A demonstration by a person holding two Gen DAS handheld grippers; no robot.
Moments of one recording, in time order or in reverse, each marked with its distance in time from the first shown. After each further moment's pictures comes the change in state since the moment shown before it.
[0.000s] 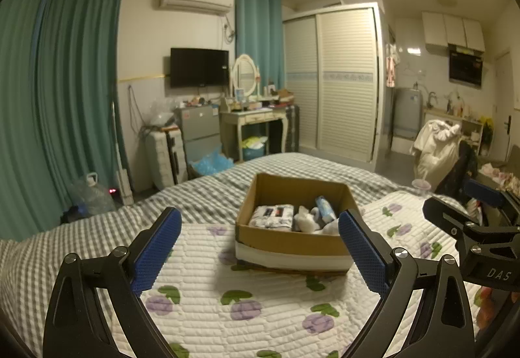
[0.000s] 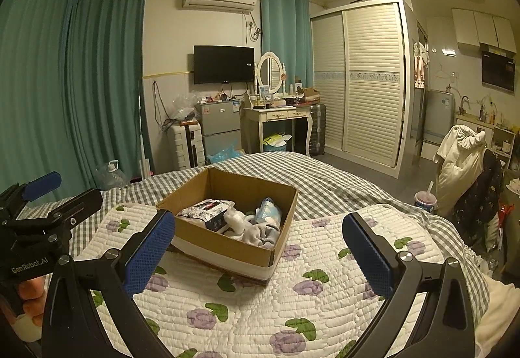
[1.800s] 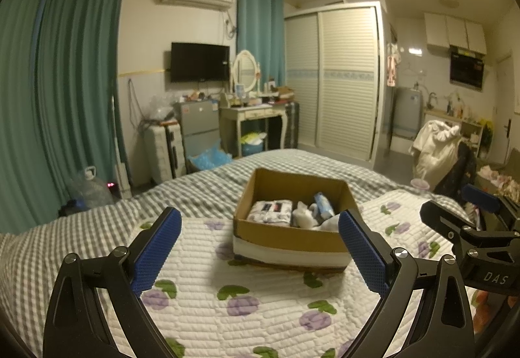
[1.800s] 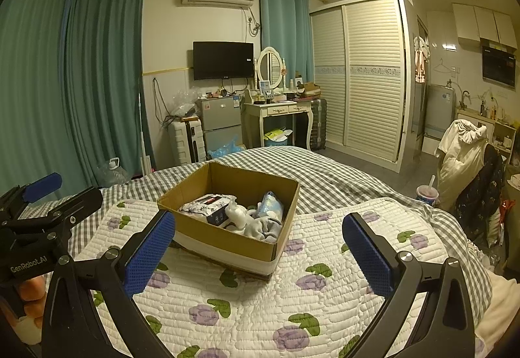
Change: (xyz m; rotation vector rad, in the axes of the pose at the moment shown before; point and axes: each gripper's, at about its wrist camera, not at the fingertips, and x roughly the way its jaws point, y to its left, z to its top) left arm 0.000 -0.003 -0.005 -0.017 0.016 -0.001; right arm 0.001 0.006 -0.004 0.012 0.022 0.002
